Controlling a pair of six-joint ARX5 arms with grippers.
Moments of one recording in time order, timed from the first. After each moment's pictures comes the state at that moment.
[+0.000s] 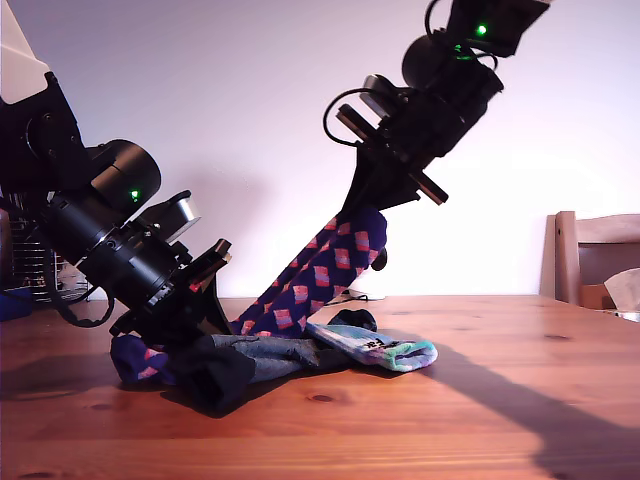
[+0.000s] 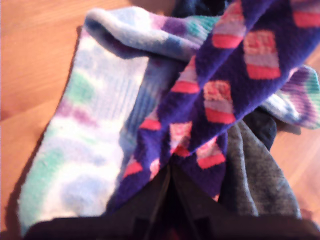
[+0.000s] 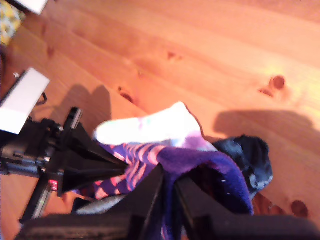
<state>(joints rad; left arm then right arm) -0.32 1.95 1.03 0.01 0.56 -0.05 0.36 2.08 1.81 -0.70 -0.54 -0.03</state>
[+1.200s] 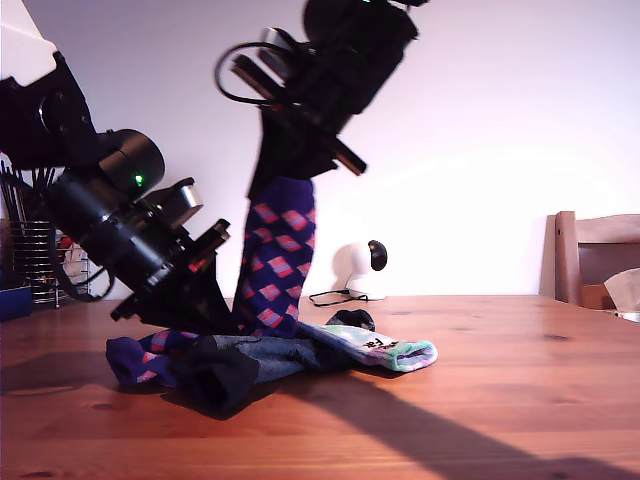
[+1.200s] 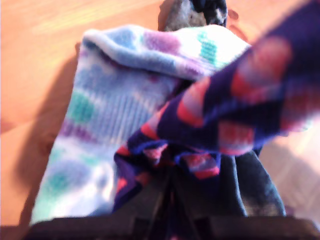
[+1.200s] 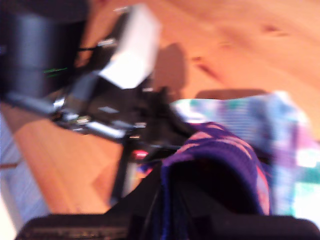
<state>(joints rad) -0.30 1.94 1.12 -0.16 0.57 -0.02 0.60 2.08 1.92 -0.85 -0.45 -0.02</state>
